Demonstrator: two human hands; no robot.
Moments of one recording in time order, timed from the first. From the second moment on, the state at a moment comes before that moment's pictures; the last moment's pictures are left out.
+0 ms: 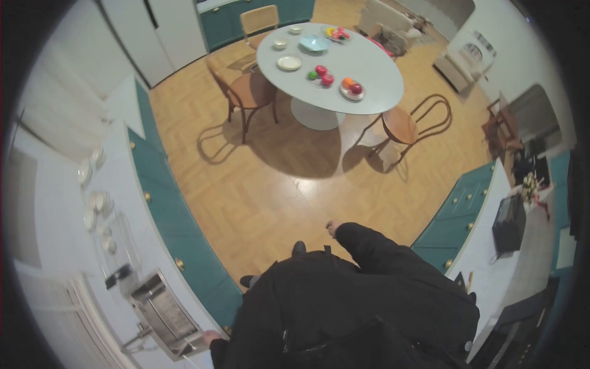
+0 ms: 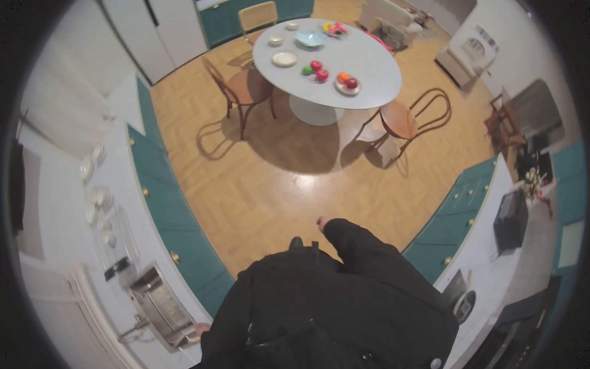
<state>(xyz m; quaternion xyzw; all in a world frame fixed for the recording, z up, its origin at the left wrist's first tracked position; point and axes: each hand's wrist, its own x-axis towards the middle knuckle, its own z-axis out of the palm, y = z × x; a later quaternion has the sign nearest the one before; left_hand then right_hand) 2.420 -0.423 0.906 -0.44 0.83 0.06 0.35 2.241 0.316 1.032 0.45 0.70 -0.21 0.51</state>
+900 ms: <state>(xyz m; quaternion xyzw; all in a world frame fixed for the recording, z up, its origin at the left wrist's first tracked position) 1.850 0.171 0.852 0.01 0.68 0.30 0.67 2.158 0.542 1.078 0.76 0.55 -0.31 0.19</state>
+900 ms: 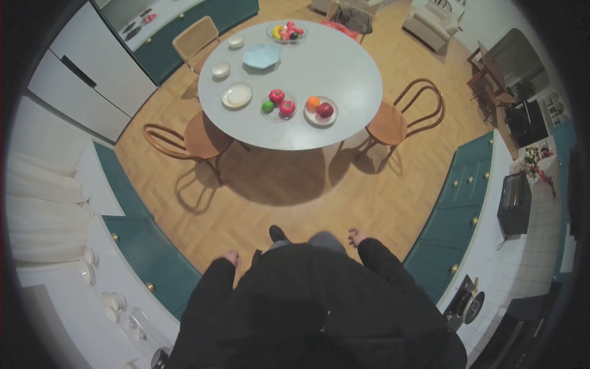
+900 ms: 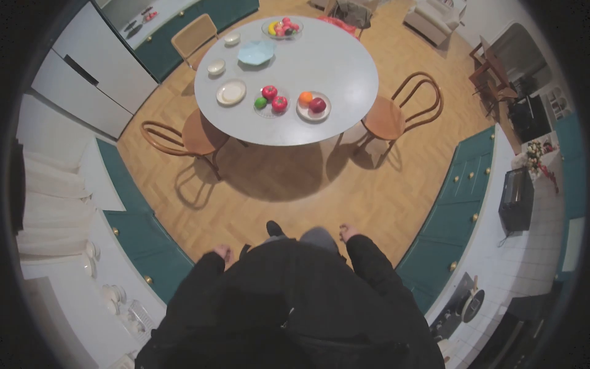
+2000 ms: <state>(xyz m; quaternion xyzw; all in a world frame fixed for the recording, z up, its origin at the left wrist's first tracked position) 1.655 0.560 0.809 -0.34 0.51 0.43 0.66 1.819 1.001 0.969 0.67 0.63 -0.22 0.33</state>
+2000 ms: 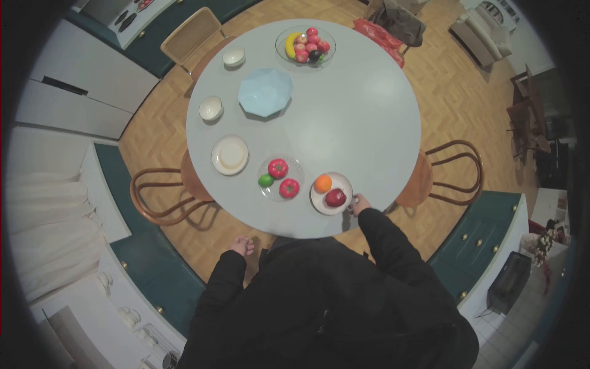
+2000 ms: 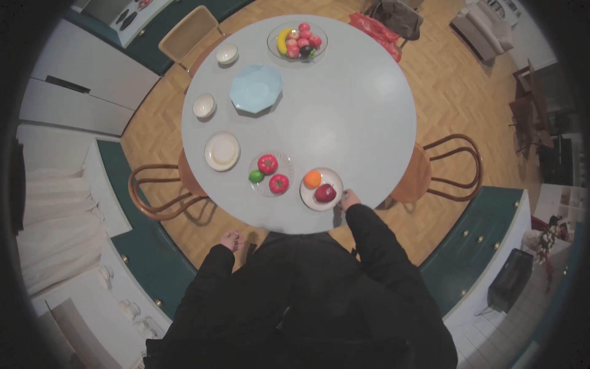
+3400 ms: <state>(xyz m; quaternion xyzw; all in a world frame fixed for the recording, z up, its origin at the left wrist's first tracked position) 2.017 0.228 0.929 -0.75 0.38 0.44 0.31 1.660 0.517 0.833 0.00 0.70 -0.37 0.62</state>
